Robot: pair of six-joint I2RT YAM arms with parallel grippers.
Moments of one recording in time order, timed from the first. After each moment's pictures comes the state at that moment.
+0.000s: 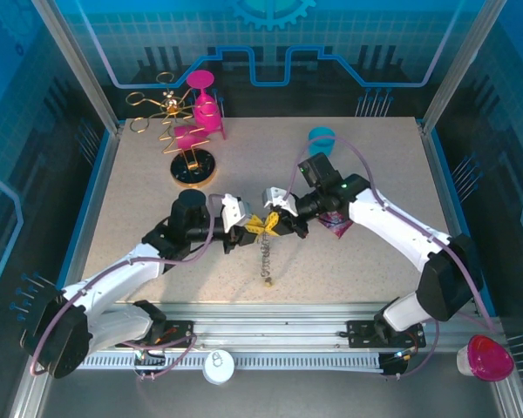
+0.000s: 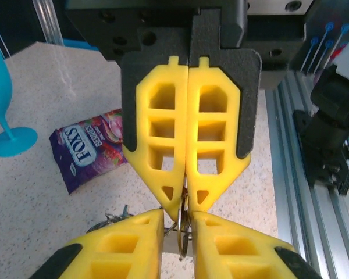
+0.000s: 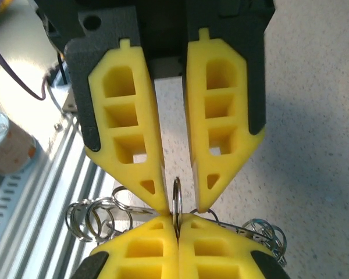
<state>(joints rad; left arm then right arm) -0.53 1.11 0.65 0.07 0.72 0.23 0.61 1.50 1.25 -0.77 -0.80 -0.78</state>
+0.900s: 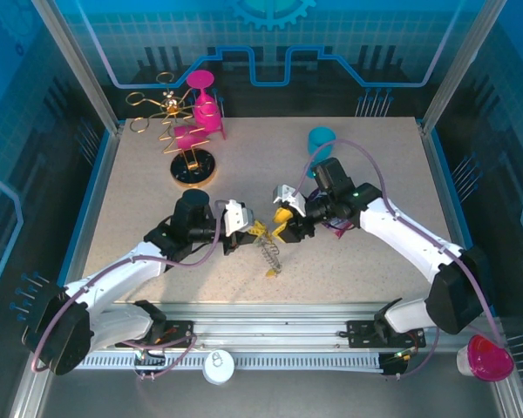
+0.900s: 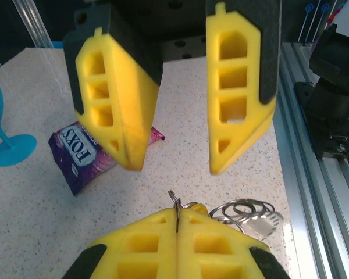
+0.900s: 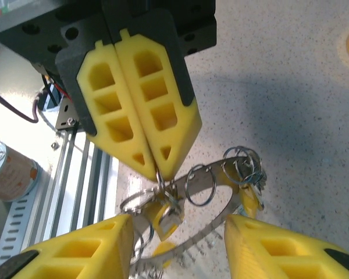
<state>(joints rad) -0.54 1.13 0.64 0.06 0.73 0.36 0.55 1.40 1.11 -0.62 -0.82 -0.54</state>
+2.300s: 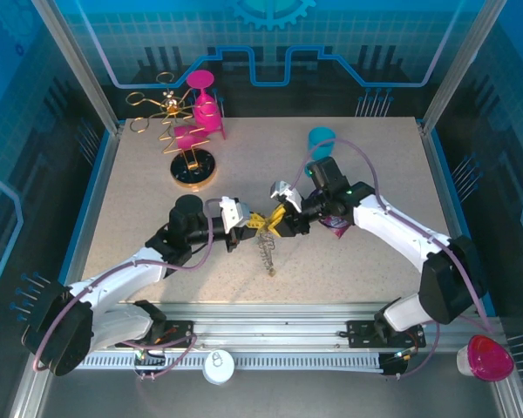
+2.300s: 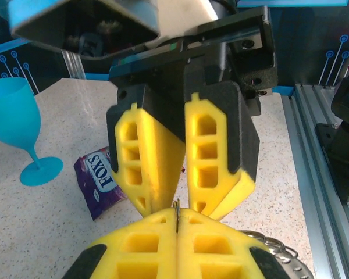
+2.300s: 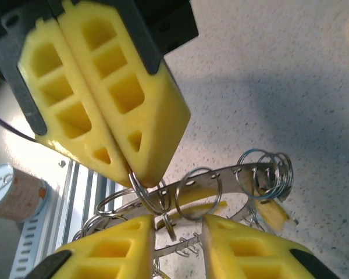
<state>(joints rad) -0.54 1.12 0.55 0.36 0.68 0.20 0.53 1.45 1.09 -0.53 -0.87 -0.43</state>
